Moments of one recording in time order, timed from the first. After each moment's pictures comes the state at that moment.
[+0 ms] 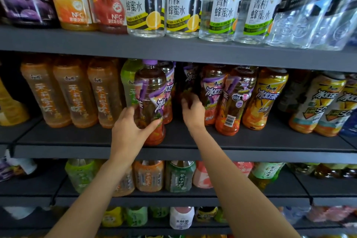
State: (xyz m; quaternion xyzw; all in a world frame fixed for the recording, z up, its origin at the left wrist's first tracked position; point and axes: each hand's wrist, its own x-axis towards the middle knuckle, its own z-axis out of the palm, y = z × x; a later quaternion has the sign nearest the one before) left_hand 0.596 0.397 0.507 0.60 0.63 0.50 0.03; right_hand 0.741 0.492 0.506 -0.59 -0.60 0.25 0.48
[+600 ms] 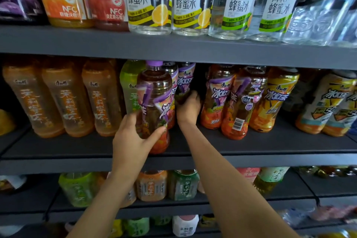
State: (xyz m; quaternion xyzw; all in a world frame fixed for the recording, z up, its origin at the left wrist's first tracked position) left_hand 0.591 0.406 0.495 0.60 0.61 0.52 0.05; right_hand 0.711 0.540 0.492 -0.65 -0.55 0.16 0.50
